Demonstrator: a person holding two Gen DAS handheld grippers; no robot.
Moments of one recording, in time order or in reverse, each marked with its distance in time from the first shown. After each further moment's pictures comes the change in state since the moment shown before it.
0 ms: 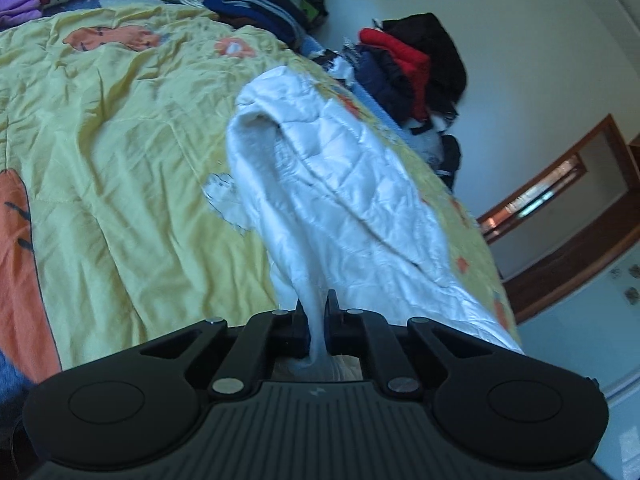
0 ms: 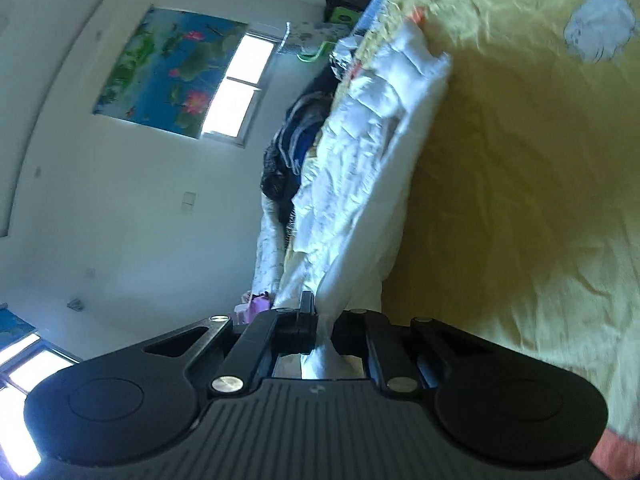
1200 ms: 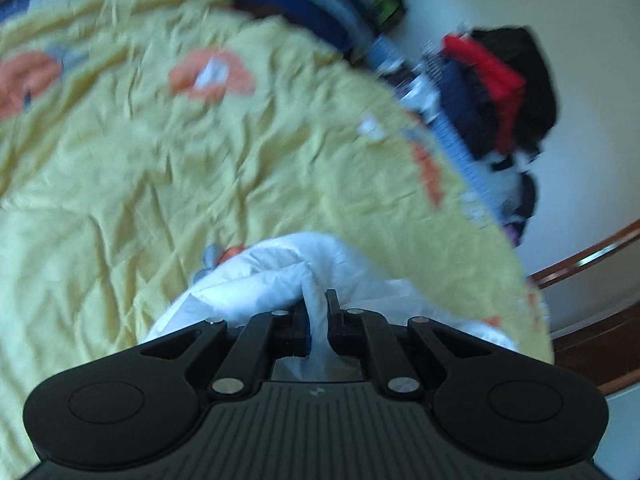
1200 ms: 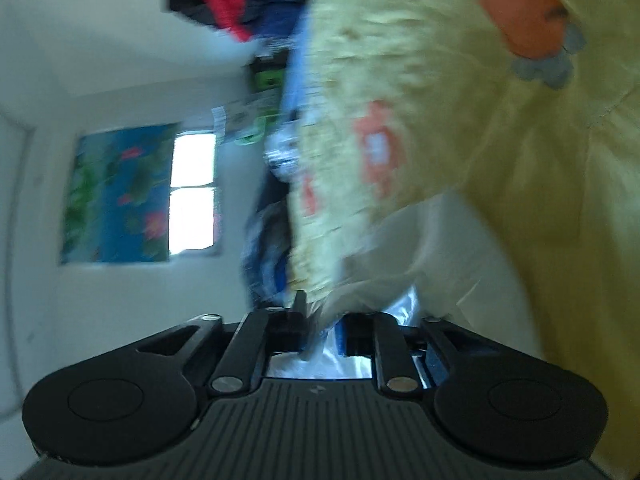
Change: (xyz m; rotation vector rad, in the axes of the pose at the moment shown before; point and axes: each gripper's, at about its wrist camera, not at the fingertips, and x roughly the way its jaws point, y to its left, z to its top) left arm 0.279 0.011 0.238 -0.183 0.054 0.203; right arm 0.176 -0.116 0.265 0.434 -0.167 -0.087
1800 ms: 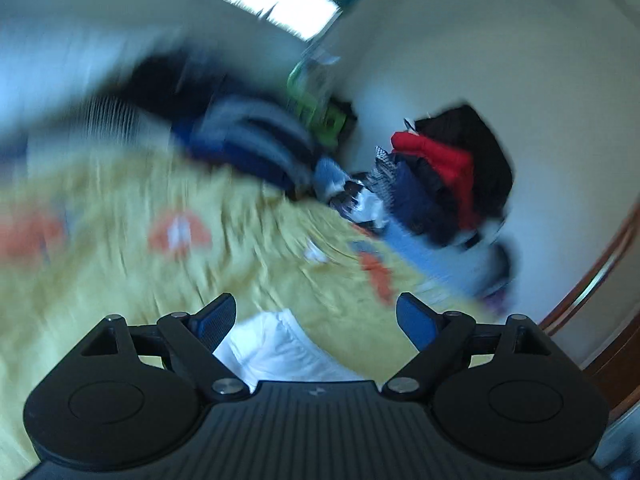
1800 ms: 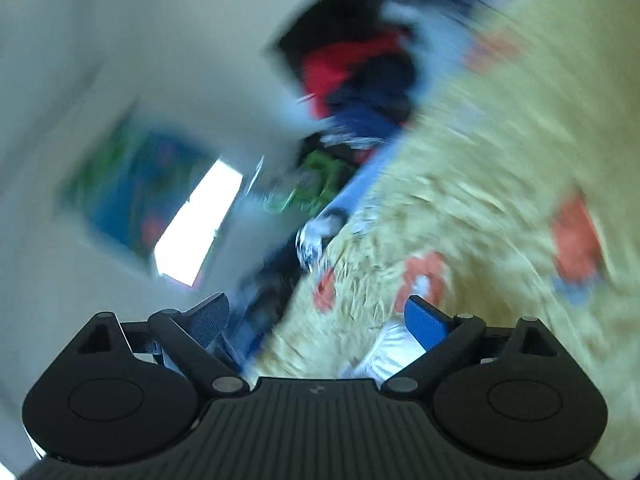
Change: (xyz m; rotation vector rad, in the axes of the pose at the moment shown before) left arm -0.091 -0.080 -0.043 0.331 -0.461 0.051; right arm -0.027 0.124 -0.088 -0.841 -0.263 -0.088
